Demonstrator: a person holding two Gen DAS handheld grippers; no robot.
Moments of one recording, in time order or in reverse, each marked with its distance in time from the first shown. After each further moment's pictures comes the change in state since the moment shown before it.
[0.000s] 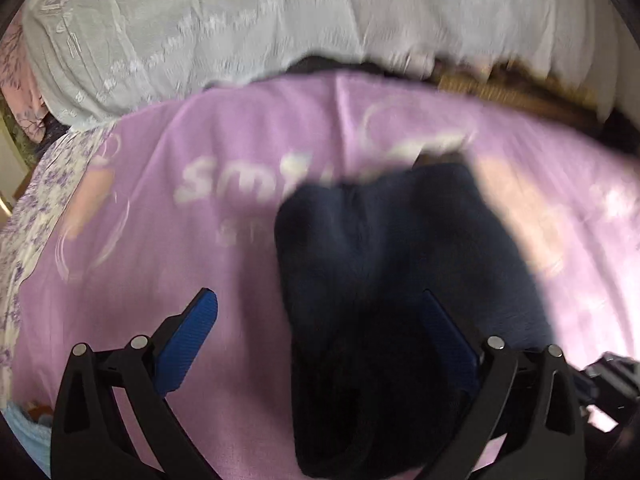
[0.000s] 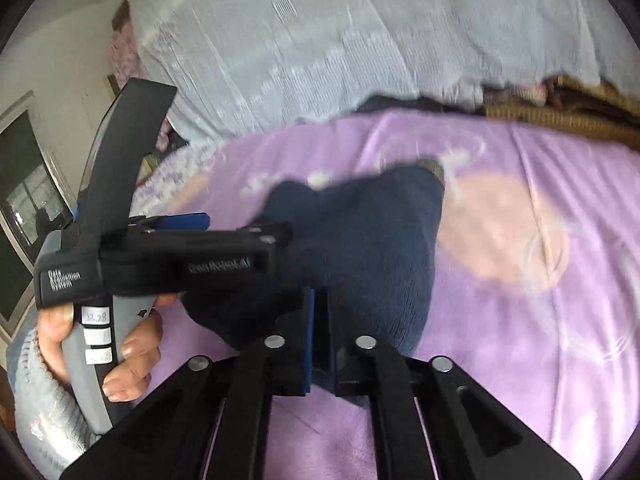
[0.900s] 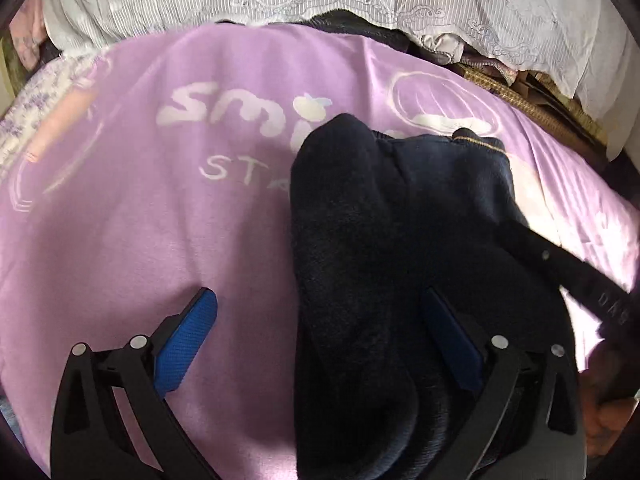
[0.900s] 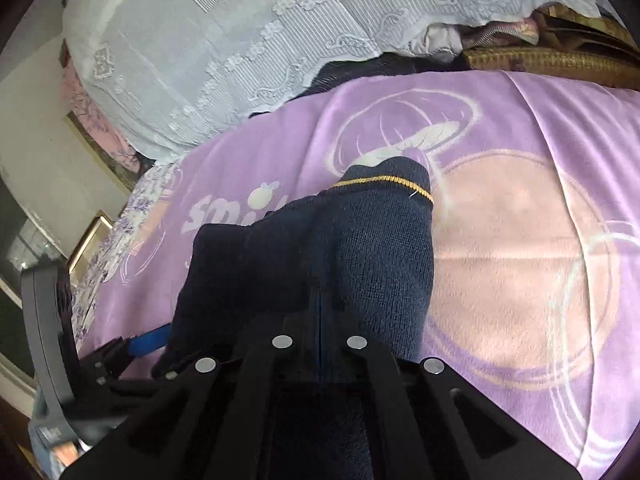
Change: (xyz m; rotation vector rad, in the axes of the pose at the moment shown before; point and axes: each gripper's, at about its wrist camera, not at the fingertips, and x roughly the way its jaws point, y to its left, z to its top) left arm 0.026 0.030 -0.009 -0.190 0.049 -0.171; right arm 0.074 -0.063 0.060 0.163 0.055 0.025
